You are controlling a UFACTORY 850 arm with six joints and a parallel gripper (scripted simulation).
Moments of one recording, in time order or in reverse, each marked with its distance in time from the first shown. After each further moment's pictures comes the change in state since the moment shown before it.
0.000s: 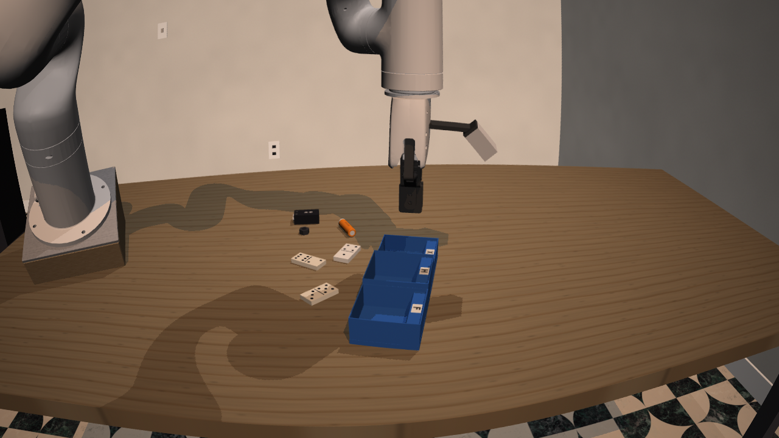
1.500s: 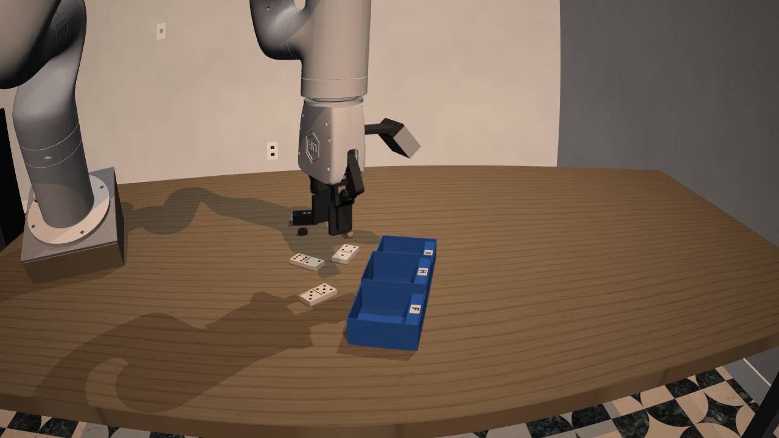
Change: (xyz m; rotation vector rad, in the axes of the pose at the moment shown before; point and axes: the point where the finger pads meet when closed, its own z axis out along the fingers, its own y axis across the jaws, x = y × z) arm -0.094 0.078 -0.003 0.003 -0.027 -0.722
